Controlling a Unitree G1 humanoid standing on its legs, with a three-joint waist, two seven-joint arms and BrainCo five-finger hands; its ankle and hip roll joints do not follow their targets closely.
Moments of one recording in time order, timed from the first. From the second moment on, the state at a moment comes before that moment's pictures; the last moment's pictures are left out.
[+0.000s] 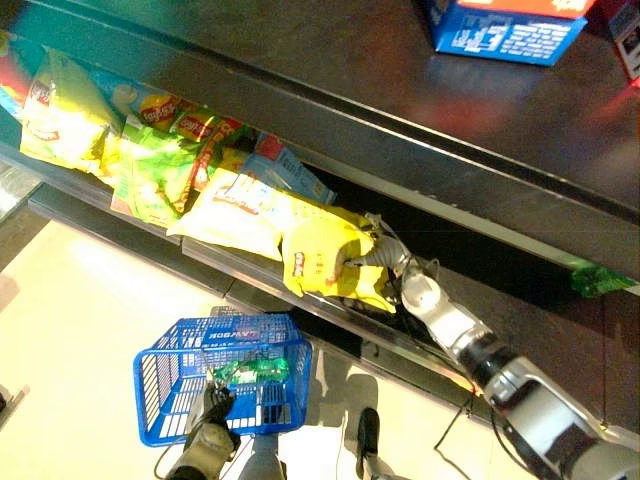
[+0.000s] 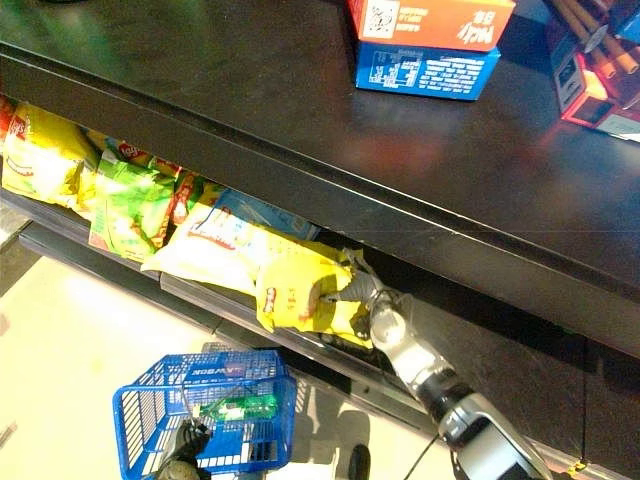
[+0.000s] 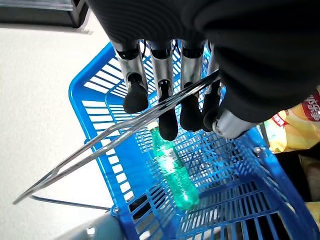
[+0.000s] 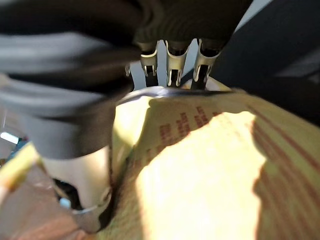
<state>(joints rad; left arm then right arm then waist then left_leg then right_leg) -0.33 0.25 -0.22 1.08 0.09 0.05 0.45 -0.86 -0.35 0.53 0.60 -0.07 0.02 -0.25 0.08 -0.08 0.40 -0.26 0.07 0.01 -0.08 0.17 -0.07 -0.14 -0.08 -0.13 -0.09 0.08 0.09</state>
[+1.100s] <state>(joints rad) -0.39 0.24 -0.25 1.08 0.01 0.04 0.47 -0.72 -0.36 0.29 0.64 0.02 -0.04 -0.42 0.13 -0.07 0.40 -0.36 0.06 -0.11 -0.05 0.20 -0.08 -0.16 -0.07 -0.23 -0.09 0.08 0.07</state>
